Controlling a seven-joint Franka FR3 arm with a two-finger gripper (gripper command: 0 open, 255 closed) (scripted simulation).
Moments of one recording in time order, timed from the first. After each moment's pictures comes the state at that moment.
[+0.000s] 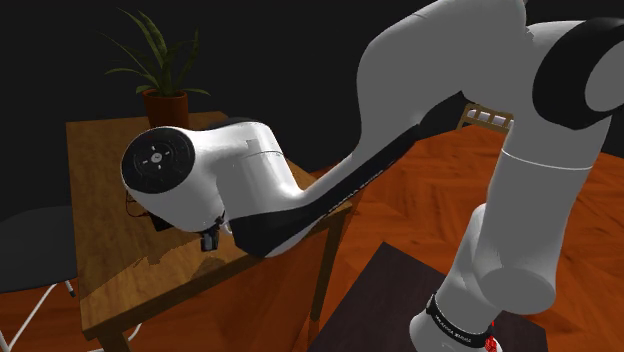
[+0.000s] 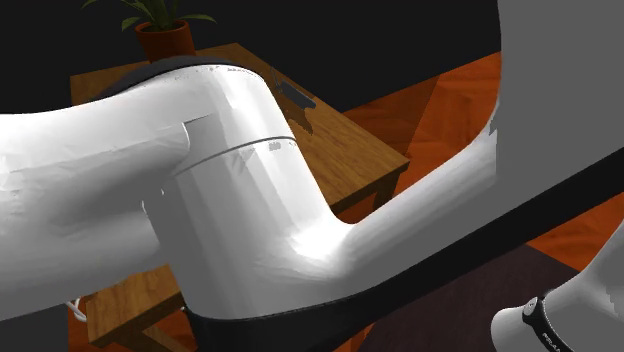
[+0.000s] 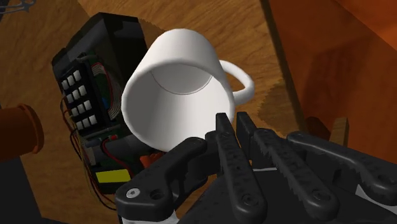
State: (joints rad) arm 0.16 0.16 0.59 -2.06 -0.87 2.04 0.26
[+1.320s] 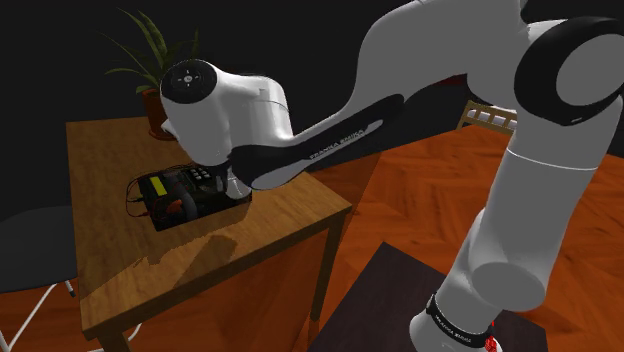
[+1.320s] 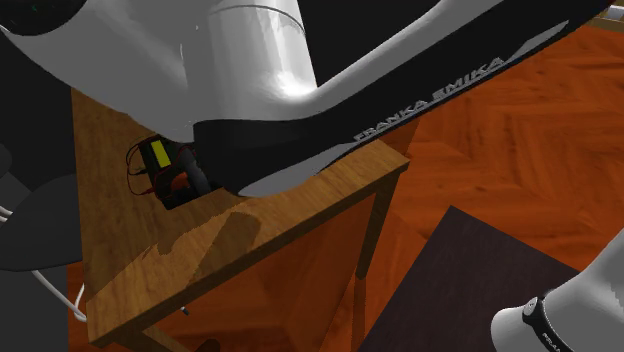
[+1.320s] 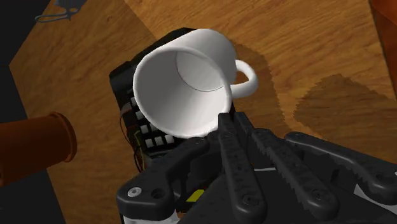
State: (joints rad) arm 0.03 0.12 0.50 -1.98 -0.84 2.11 0.02
